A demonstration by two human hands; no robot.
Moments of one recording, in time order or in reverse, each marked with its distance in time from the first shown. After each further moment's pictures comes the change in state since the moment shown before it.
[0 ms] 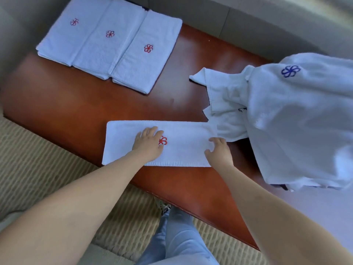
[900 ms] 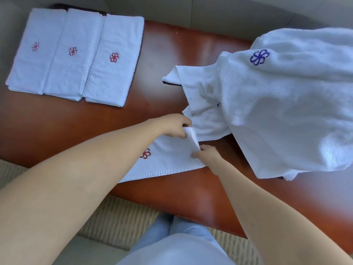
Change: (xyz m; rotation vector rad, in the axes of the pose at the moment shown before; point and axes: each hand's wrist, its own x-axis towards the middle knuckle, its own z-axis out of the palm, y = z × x) left_hand 0.103 0.151 -0.116 -0.115 -0.363 0.376; right_hand 0.034 0.029 -0.019 0.590 -0.318 0.334
